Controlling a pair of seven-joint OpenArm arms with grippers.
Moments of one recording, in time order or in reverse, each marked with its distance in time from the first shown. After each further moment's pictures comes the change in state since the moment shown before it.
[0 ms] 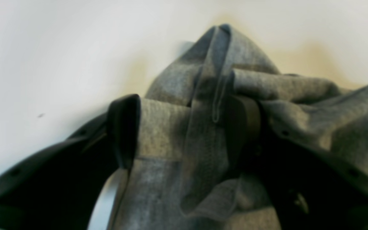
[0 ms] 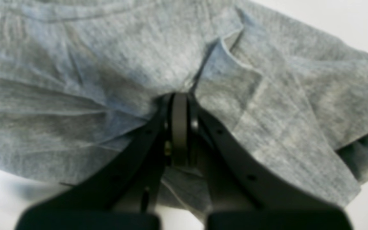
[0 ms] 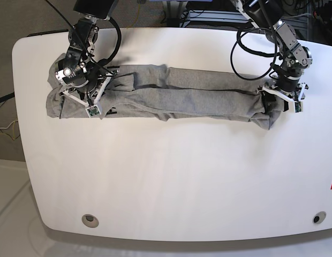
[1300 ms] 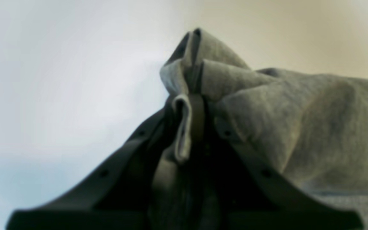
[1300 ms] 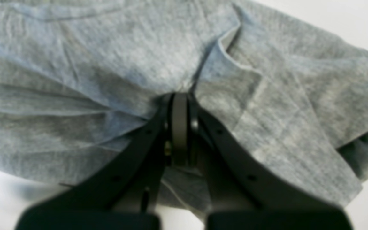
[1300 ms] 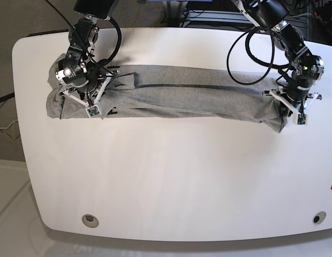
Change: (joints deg) left arm -1.3 -0.9 4.3 17.8 1.6 -0.5 19.2; right arm 0.0 -0.2 0.0 0.0 0.0 0.0 0.0
